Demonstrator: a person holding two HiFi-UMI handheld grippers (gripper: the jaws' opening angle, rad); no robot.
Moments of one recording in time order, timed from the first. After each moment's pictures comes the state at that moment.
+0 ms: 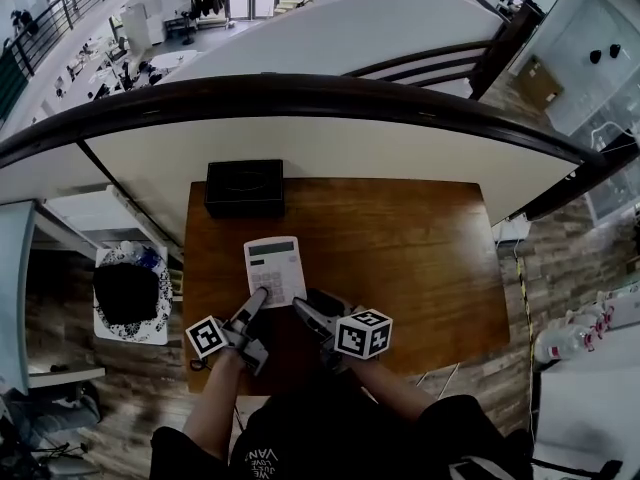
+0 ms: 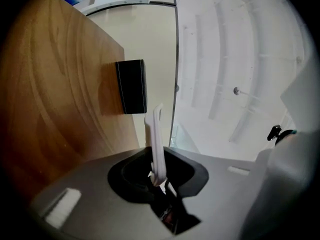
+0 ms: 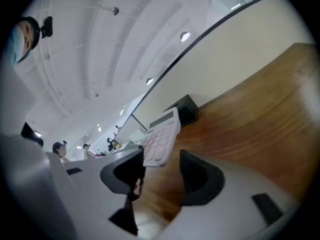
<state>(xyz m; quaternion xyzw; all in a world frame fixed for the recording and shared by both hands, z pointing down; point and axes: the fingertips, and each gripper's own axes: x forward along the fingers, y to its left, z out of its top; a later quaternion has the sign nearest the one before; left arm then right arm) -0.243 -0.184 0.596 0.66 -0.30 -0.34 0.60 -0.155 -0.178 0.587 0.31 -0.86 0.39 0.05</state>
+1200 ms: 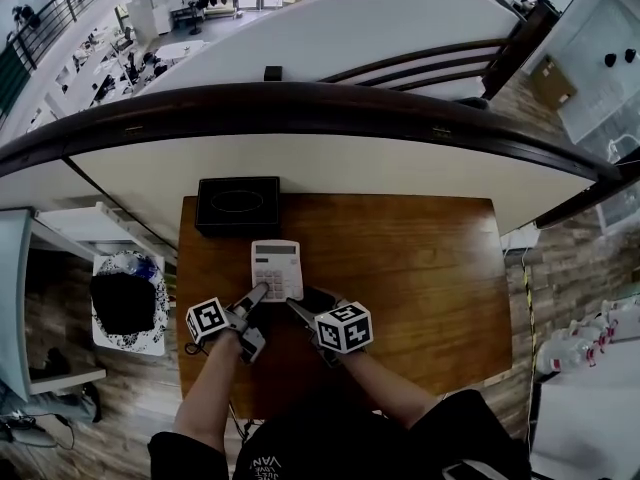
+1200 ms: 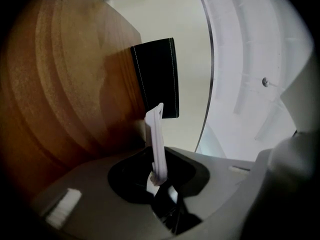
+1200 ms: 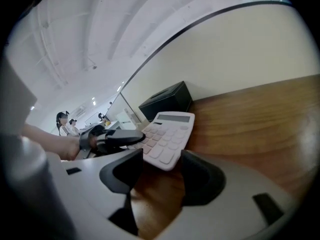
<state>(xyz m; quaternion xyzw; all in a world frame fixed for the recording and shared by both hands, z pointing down) -0.236 -0.270 0.665 0.62 -0.35 -0.23 0.66 -0.162 -0.254 0.650 0.30 -0.87 0.34 0.19</state>
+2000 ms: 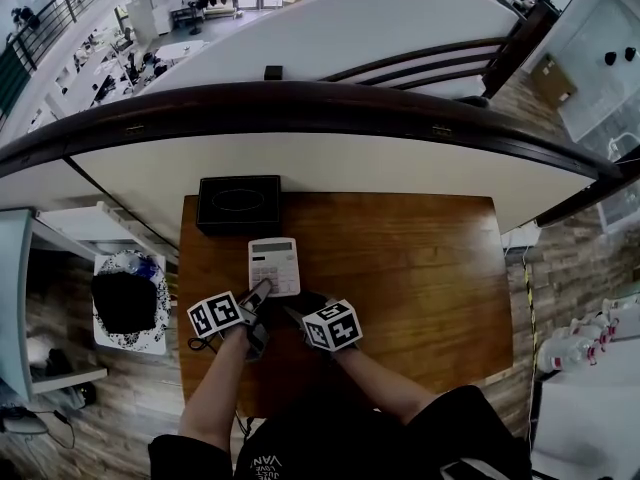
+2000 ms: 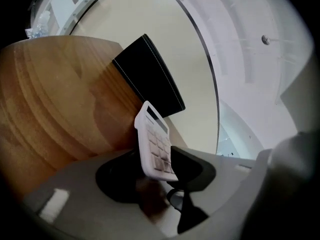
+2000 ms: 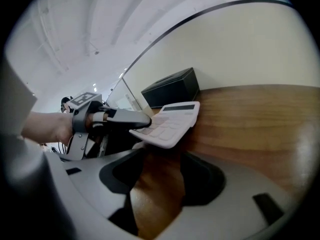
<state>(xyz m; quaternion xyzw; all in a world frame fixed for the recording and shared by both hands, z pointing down) -0.241 -0.274 0.675 0.66 -0.45 -0.08 0.60 -0.179 -0.241 0.673 0.28 -0.87 0.32 0.26</state>
